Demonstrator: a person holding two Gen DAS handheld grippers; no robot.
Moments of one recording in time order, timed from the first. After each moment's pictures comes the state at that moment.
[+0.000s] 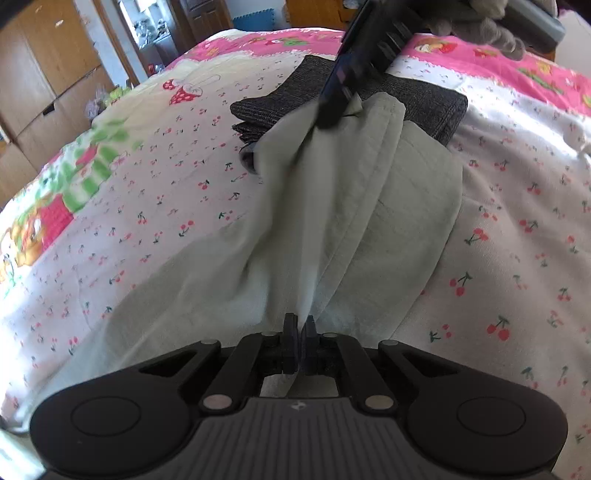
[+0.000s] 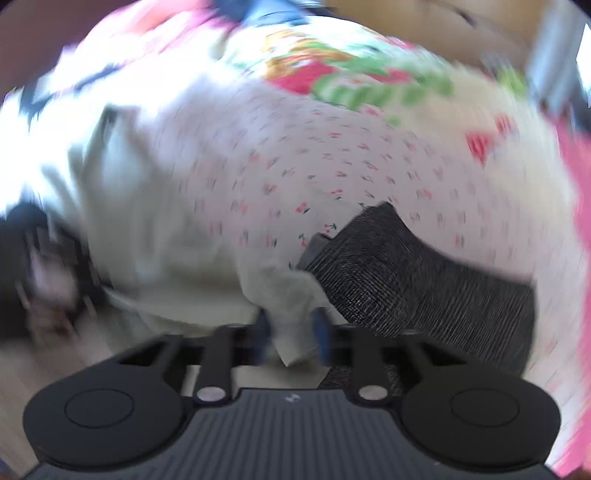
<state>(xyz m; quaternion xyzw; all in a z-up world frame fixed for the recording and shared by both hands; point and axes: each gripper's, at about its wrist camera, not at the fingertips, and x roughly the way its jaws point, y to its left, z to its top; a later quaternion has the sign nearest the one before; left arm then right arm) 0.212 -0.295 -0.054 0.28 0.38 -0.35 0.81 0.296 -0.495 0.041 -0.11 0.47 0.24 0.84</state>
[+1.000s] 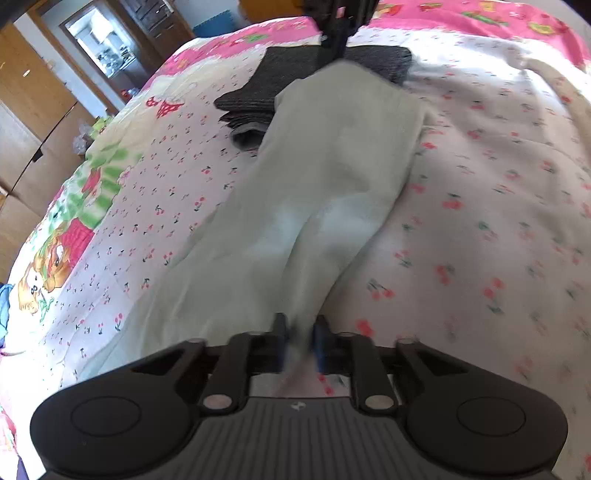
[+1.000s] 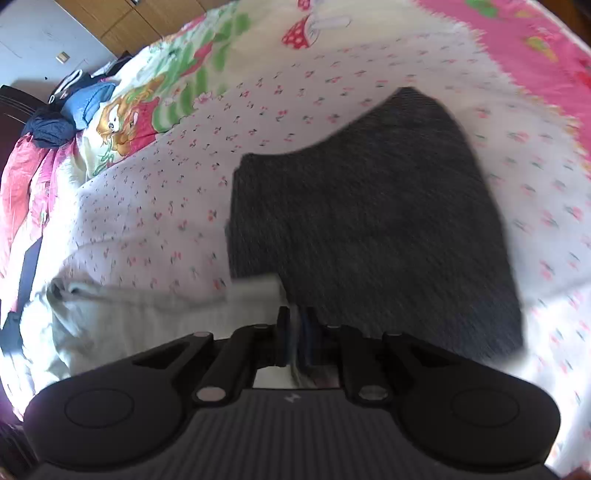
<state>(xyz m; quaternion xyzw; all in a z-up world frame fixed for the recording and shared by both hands) 0.161 -0.247 -0.041 0.39 0.35 -0.36 0.77 0.274 -0.560 0.034 0.19 0.54 0.04 0.82</state>
